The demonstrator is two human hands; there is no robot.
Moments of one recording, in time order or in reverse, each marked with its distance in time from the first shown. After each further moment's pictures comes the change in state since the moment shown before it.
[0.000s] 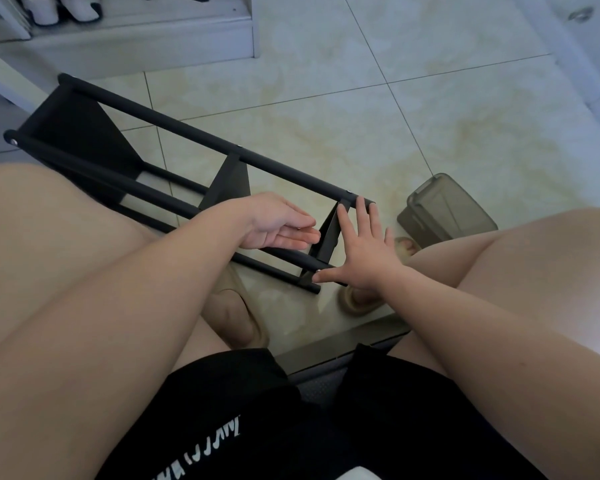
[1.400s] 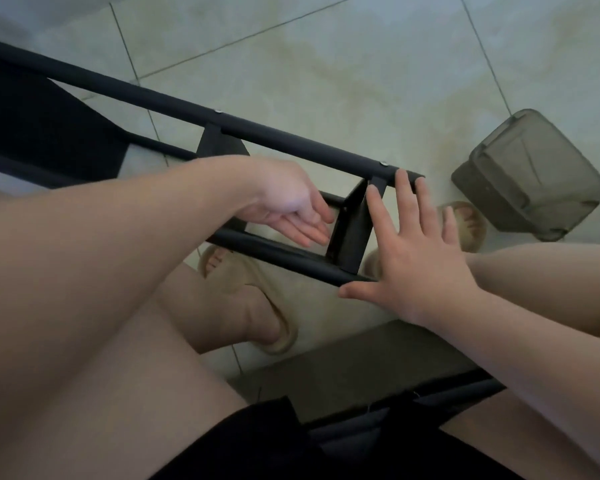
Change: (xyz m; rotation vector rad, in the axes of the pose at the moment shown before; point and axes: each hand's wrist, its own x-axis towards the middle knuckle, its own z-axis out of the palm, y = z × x) left_hand 0.068 0.042 -0.025 0.486 -0.144 -0.281; right_hand 0.011 0.002 -0.014 -0.088 0.004 -0.046
